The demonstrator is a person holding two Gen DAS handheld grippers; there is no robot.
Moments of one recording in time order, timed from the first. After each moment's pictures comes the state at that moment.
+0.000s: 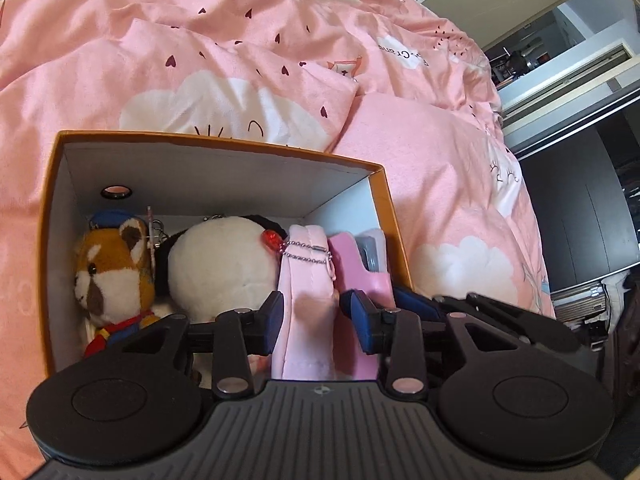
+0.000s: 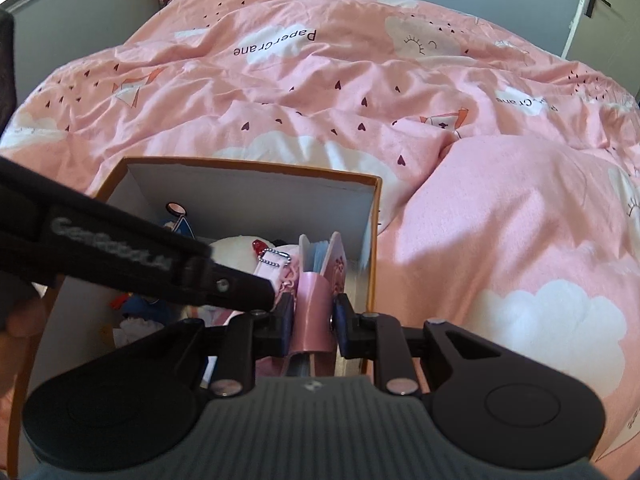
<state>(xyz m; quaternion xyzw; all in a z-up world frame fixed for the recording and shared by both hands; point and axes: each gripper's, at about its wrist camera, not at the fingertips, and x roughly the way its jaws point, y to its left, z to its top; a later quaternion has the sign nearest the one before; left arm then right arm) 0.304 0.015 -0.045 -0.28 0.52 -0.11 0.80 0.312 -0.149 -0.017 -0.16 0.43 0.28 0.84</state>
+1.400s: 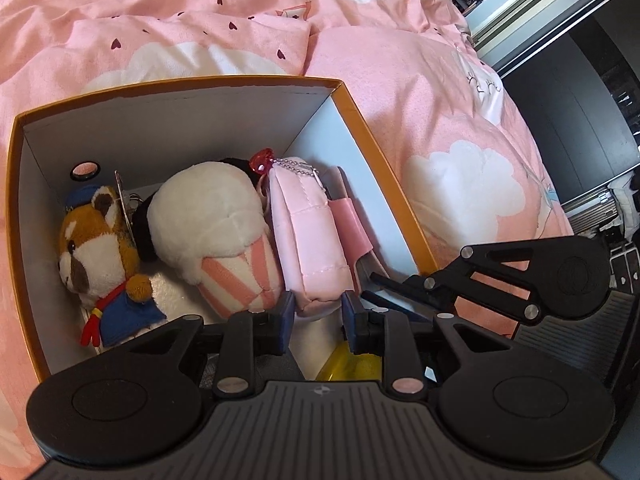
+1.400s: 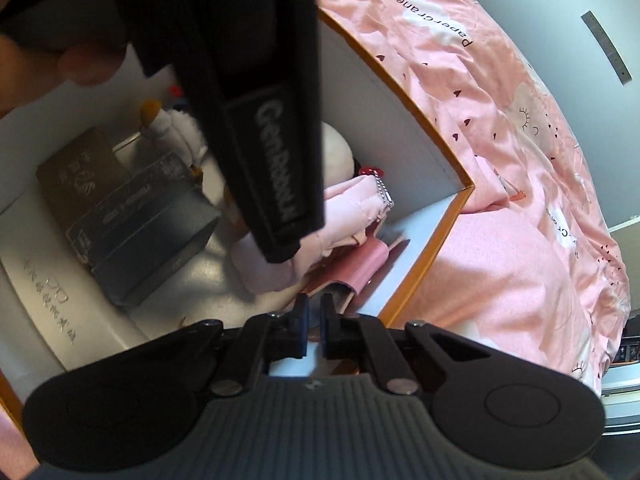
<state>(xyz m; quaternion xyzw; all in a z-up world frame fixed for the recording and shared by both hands) 0.288 -0.015 -0.059 -0.18 0.55 -0.17 0.80 0.252 -0.143 -0.043 -0.48 0.36 0.36 0.72</state>
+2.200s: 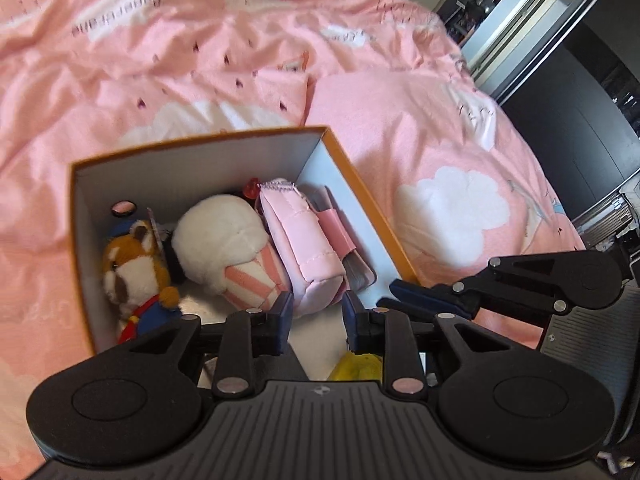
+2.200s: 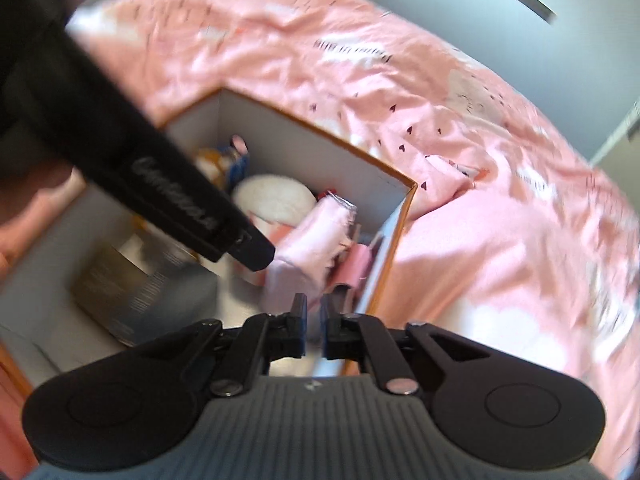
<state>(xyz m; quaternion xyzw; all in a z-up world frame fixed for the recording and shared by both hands) 0.242 -0.015 -0.012 -0.14 0.48 -0.14 0.86 0.254 -0.180 0.012 -0.28 0.36 0.34 0.82</state>
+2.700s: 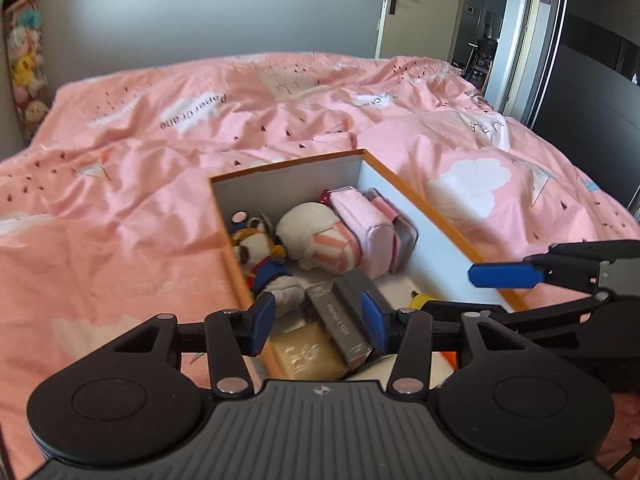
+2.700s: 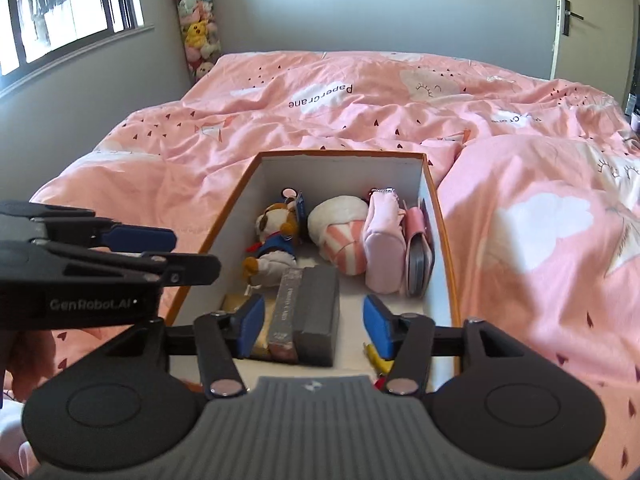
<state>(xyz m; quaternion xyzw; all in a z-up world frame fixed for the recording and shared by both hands) 0.094 -0.012 0.010 -0.01 0.37 -0.05 0.93 0.127 -0.196 0.020 -0.07 0.35 0.31 0.88</state>
